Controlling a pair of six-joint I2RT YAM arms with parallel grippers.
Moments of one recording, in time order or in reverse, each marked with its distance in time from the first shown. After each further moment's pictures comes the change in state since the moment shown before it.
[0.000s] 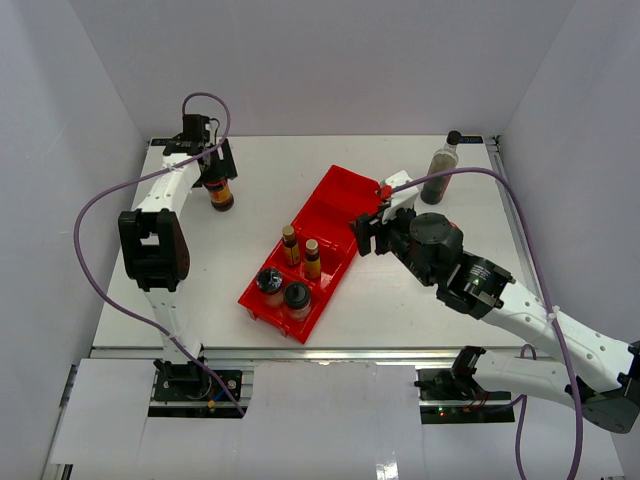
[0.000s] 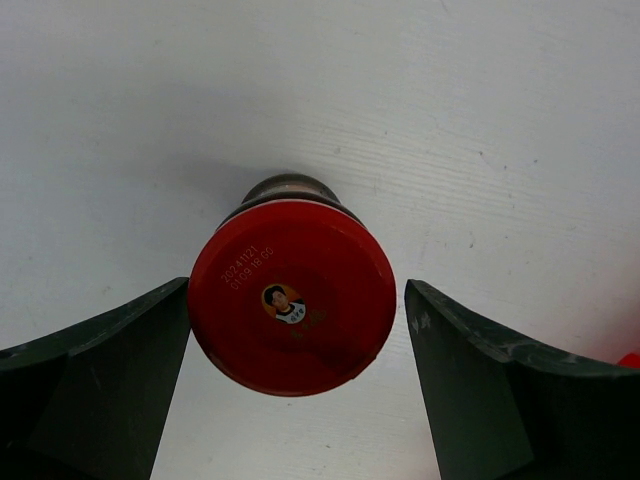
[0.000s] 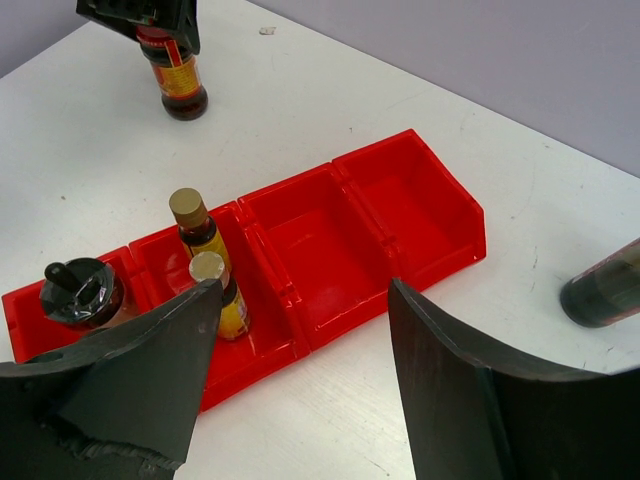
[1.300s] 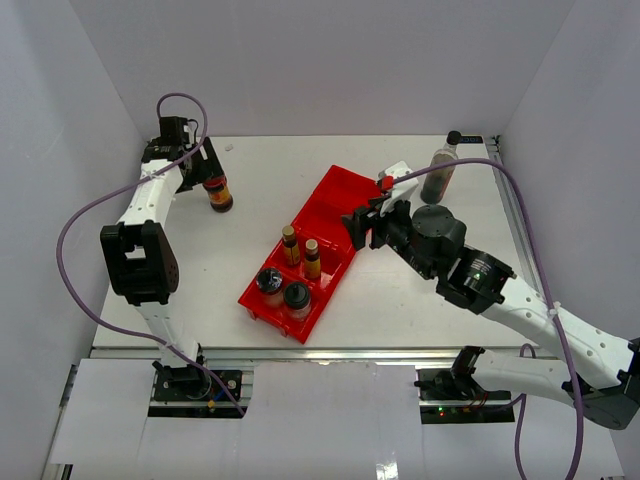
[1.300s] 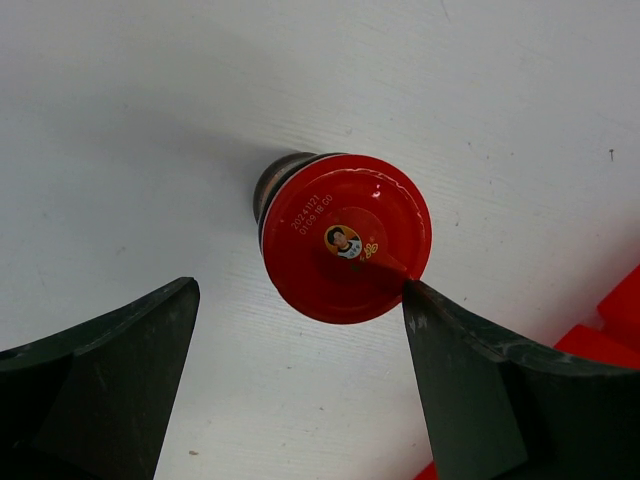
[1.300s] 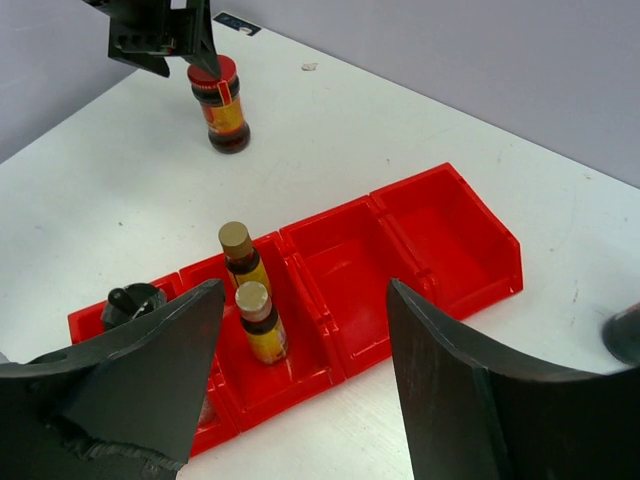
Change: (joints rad) left arm 0.081 -0.129 -0.110 0.012 0.097 -0.063; right arm 0.000 0.031 0.070 0.014 -0.069 0.038
